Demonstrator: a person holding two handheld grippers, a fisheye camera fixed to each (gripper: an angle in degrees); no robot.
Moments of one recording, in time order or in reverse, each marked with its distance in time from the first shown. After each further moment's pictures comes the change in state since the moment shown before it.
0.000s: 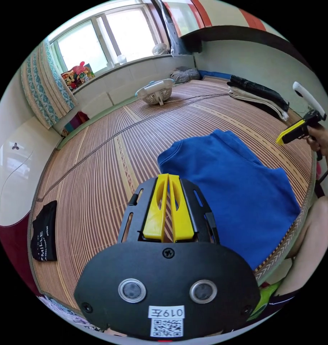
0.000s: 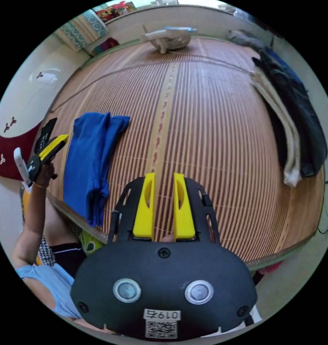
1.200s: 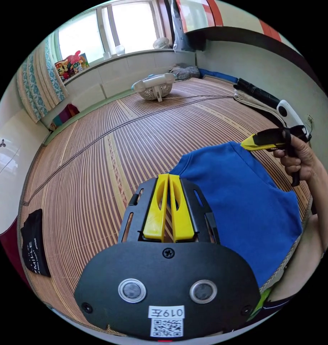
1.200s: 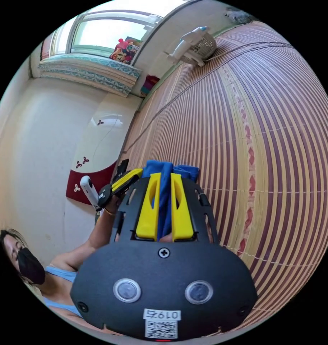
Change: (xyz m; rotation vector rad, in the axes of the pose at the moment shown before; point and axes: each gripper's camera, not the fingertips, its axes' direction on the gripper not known) left arm -0.092 -0.154 -0.065 -0.030 0.096 -0.035; right arm 0.037 -0.102 0.059 0.208 -0.790 0.097
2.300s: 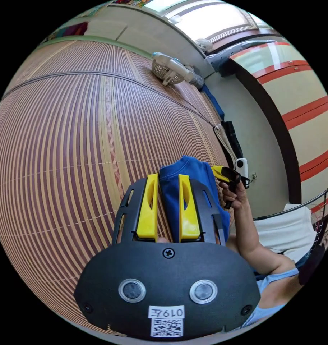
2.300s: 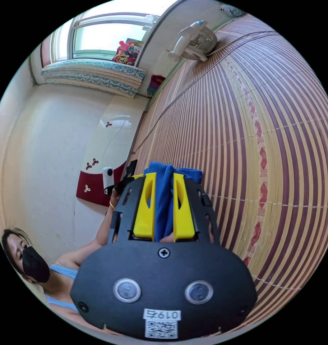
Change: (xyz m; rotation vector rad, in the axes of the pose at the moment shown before) left arm -0.279 -0.128 -0.073 -0.148 0.669 -0.440; right arm 0.018 -0.070 -0.046 -0.024 -0.093 0.011
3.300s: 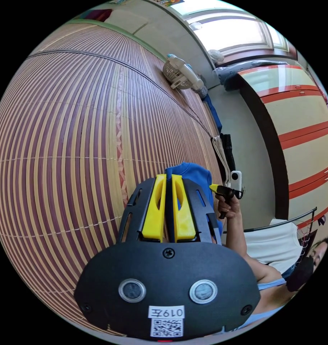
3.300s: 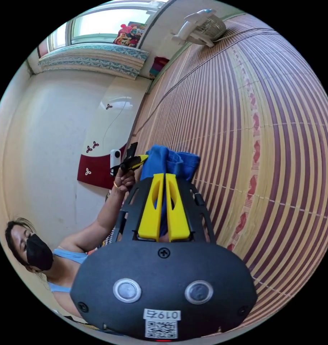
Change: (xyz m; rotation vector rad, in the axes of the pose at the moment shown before) left arm -0.033 -0.082 -0.100 0.046 0.109 -0.112; right arm -0.007 -0.036 -0.051 -0.160 -0.012 -0.035
